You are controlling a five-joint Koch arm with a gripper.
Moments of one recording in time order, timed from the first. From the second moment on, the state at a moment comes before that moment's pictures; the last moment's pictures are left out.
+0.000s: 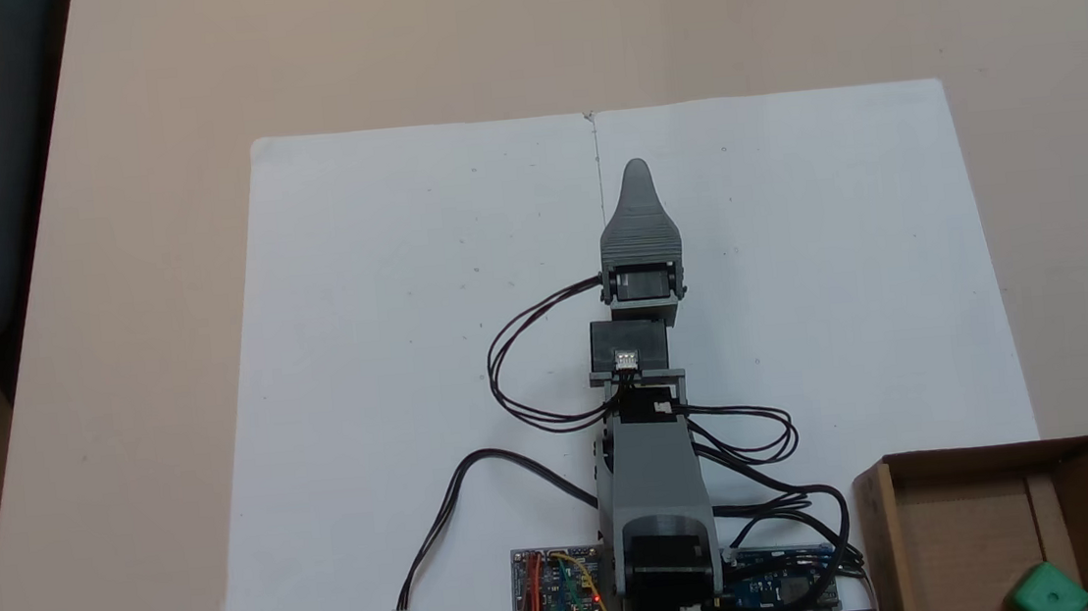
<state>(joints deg) 2.5 129.3 175.6 -80.3 -2.1</state>
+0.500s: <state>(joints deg) 2.5 129.4 175.6 -99.1 -2.2</state>
